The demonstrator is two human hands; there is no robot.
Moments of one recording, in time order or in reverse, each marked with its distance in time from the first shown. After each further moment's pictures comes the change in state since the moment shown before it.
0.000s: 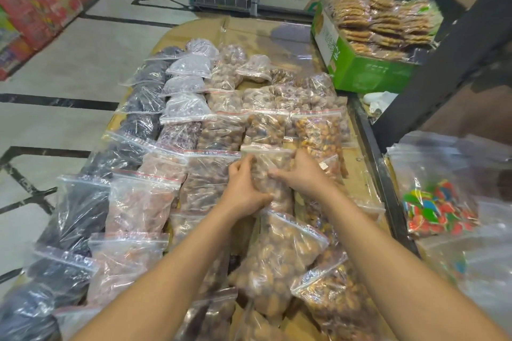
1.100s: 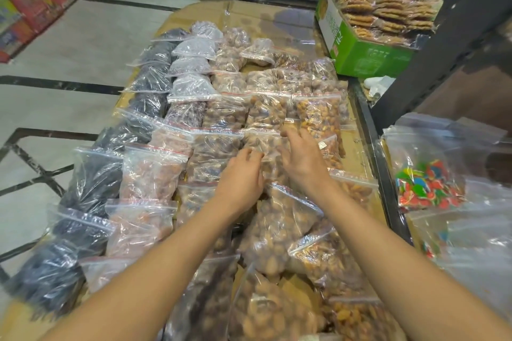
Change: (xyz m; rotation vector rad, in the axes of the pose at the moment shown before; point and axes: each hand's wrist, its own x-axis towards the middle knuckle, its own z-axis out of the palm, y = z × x) left_hand -0.048 0.003 -0.001 0.591 0.090 0.270; right_hand -0.025 0.016 0.023 -0.337 0.314 -0.445
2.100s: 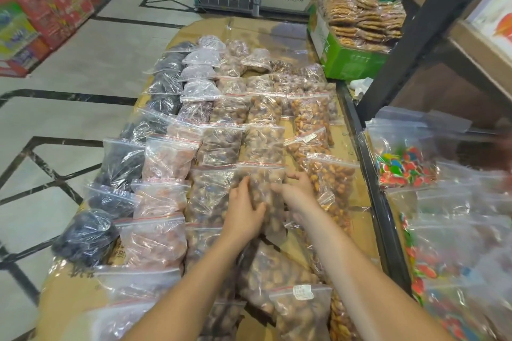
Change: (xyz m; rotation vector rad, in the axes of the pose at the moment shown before) left_hand -0.116 0.018 0.036 -0.430 0.027 -0.336; right_hand -0.108 -0.049 -0.006 0.838 -0.149 0.920
